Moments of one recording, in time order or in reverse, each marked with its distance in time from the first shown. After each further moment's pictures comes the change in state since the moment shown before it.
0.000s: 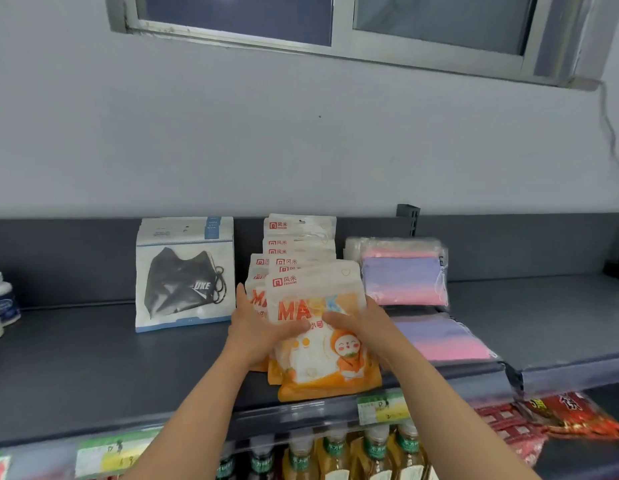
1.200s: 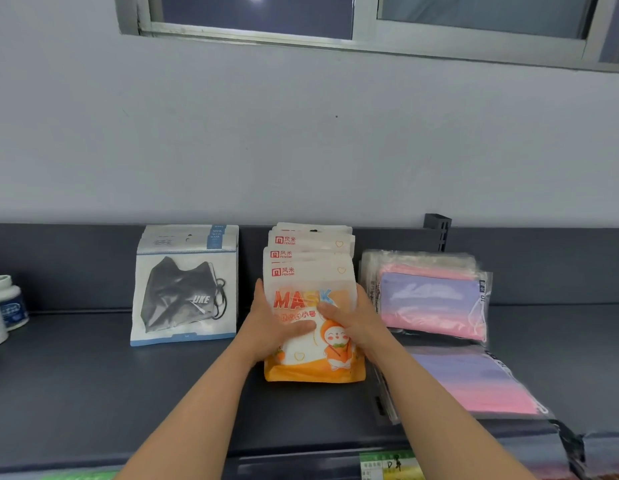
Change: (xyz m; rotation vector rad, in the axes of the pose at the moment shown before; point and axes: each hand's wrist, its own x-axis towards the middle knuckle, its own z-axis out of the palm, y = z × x) left_hand 0.088 -0.021 0.021 0.104 -0.029 0.113; right_hand 0.114 0.019 0.013 0.165 -0.112 -0.246
